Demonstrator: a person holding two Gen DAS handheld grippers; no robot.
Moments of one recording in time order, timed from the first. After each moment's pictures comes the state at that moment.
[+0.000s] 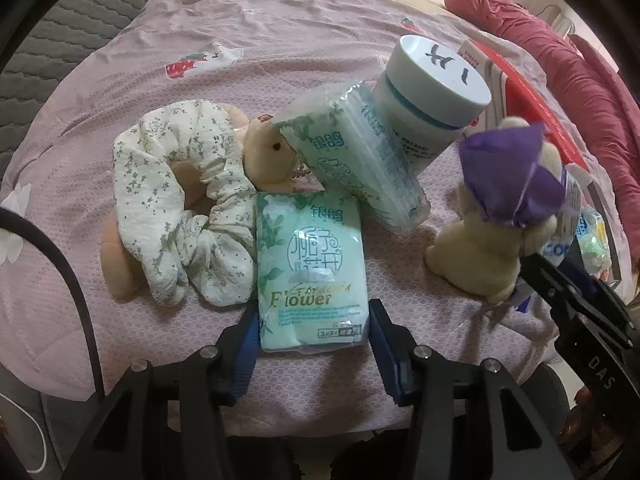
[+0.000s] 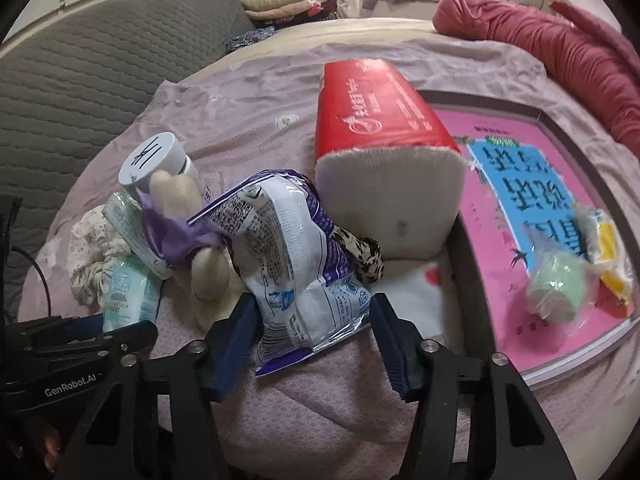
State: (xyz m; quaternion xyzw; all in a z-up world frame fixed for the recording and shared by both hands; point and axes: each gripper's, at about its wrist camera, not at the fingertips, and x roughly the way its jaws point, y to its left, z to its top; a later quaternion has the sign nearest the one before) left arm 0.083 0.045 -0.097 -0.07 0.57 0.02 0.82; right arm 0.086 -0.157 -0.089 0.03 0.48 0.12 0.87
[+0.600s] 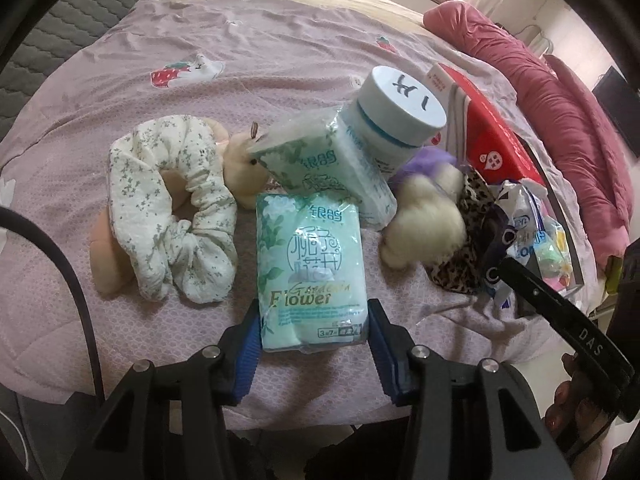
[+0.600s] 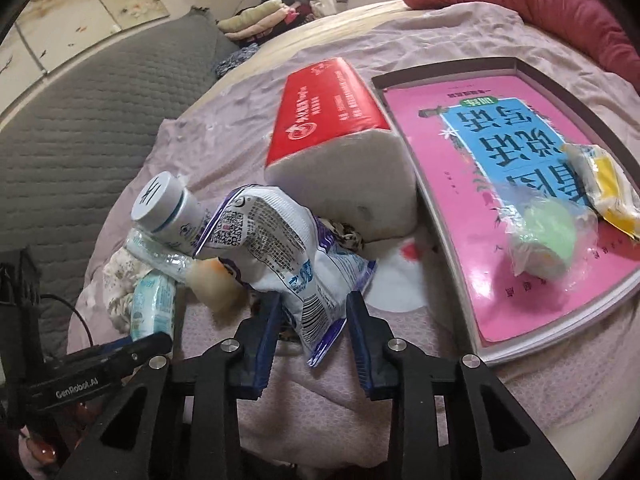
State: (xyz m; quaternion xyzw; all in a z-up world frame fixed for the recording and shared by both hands) left arm 0.071 0.051 -0.082 -0.12 0.54 -0.04 0.83; right arm 0.077 -0.200 -0.085 0.14 0.48 0.13 0.86
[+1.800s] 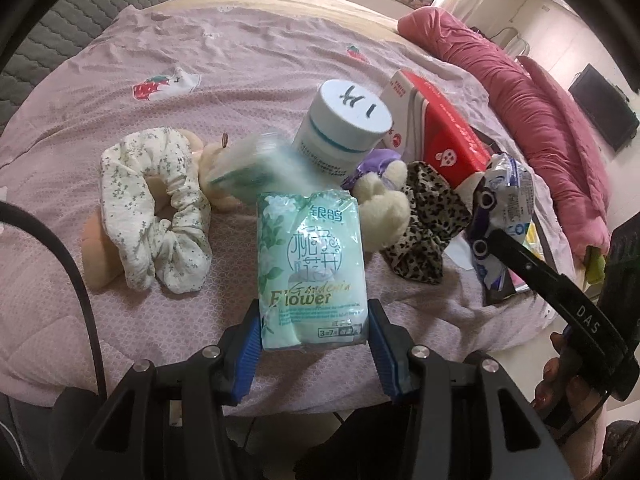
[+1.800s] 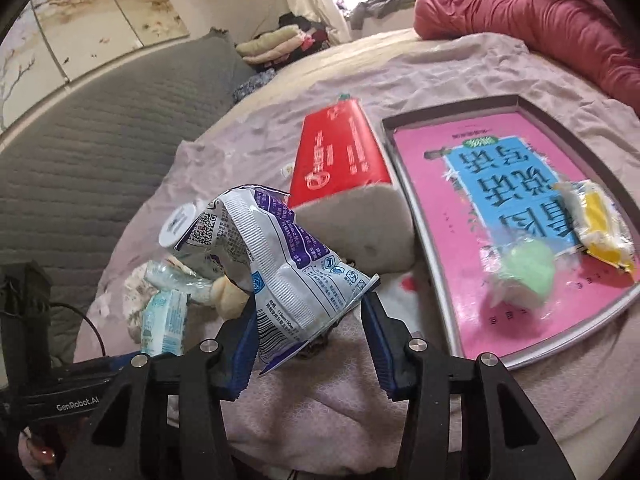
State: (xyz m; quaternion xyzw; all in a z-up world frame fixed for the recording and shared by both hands) left arm 0.052 0.041 -0.066 -0.13 0.52 -0.08 0.84; right arm 0.065 -0.209 -0.056 0.14 0.42 0.15 0.88
